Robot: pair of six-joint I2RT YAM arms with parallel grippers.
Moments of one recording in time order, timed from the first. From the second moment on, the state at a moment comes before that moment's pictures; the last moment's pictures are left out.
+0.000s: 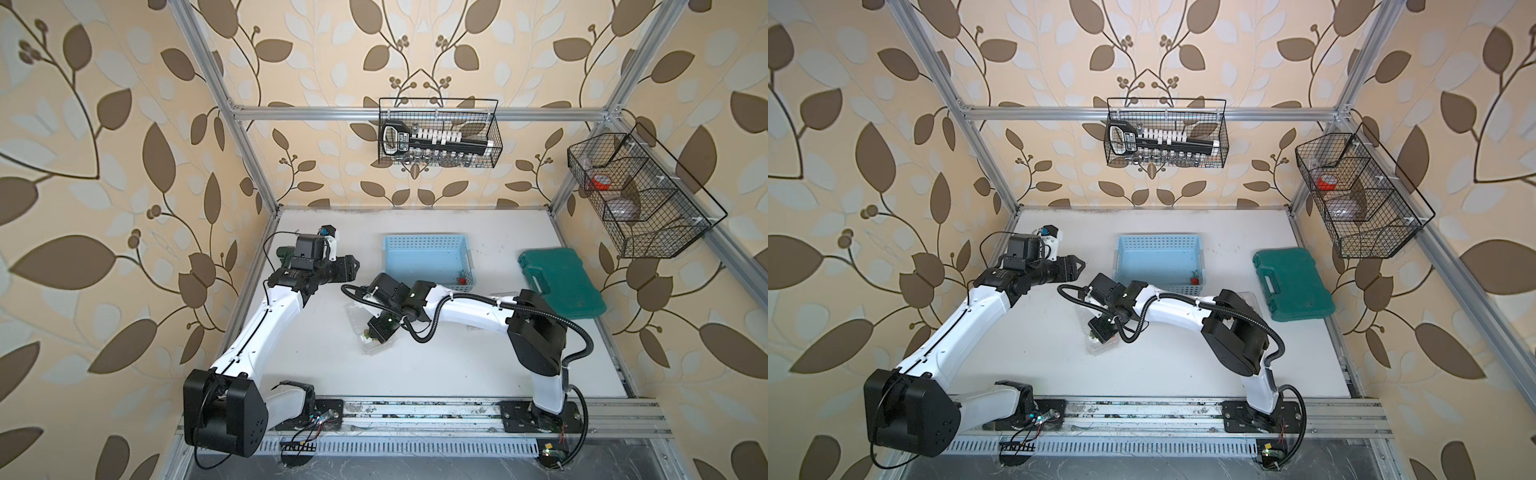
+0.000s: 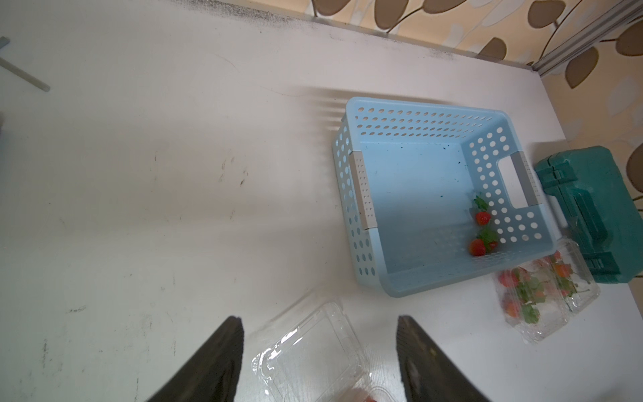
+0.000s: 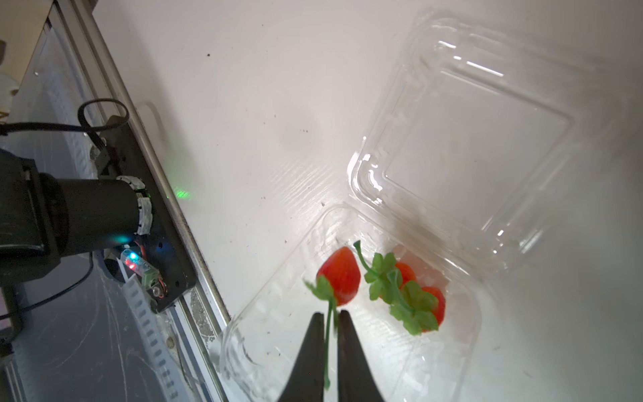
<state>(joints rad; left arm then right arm) -0.14 1.21 0.97 -0.51 0.25 -0.24 1.02 1.98 1.48 -0.59 -0.27 0.27</state>
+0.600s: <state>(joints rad) -0.13 1.21 0.97 -0.51 0.25 -0.24 0.83 1.79 1.43 -0.59 -0.23 0.29</state>
